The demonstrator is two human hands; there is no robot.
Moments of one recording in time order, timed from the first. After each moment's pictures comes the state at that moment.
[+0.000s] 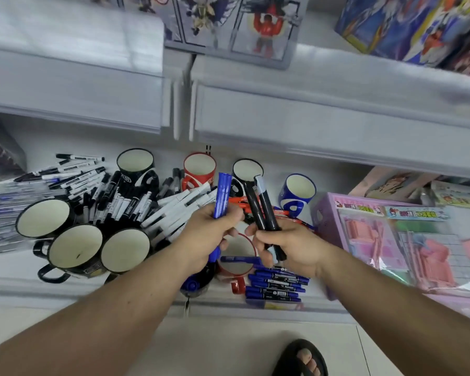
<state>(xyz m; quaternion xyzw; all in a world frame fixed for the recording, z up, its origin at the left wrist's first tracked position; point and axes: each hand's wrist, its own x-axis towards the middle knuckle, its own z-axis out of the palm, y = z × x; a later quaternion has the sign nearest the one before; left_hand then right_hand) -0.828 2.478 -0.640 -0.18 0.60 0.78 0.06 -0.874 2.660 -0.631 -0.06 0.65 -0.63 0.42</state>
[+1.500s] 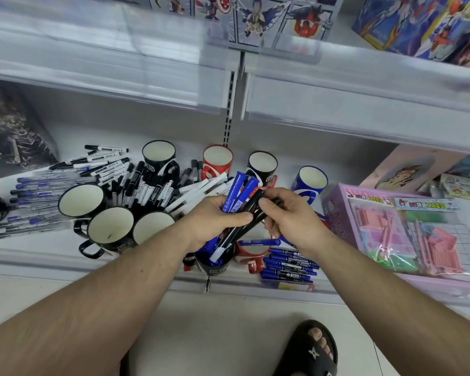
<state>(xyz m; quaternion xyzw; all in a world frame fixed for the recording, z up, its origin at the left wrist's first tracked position) -0.795 2.436 -0.627 -0.10 0.68 0.71 0.14 -0.837 2.617 -0.599 -0.09 0.80 -0.56 0.21</state>
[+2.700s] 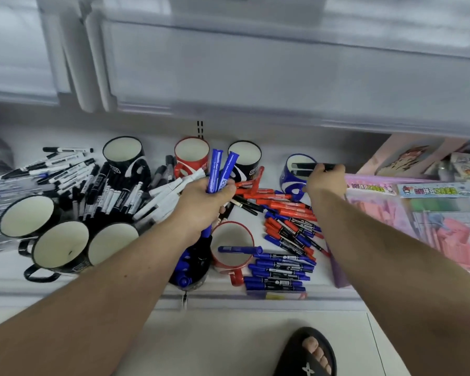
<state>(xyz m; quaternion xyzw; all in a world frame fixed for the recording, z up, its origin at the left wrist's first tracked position) -0.867 2.479 -0.653 -0.19 0.72 0.67 0.02 -0.999 2.694 -0.678 0.27 0.83 -0.49 -0.03</state>
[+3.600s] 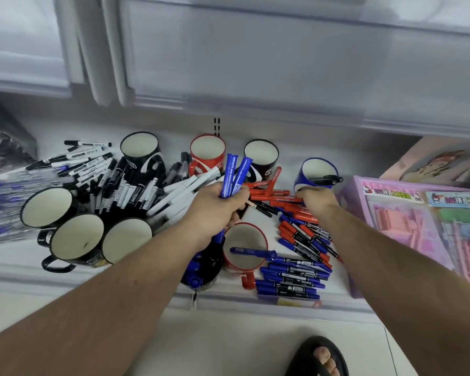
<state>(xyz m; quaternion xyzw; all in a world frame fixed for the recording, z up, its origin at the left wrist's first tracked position) -0.862 2.476 -0.658 -0.20 0.70 0.68 0.04 -0.997 2.684 -0.728 0.16 0.88 -0.42 0.16</state>
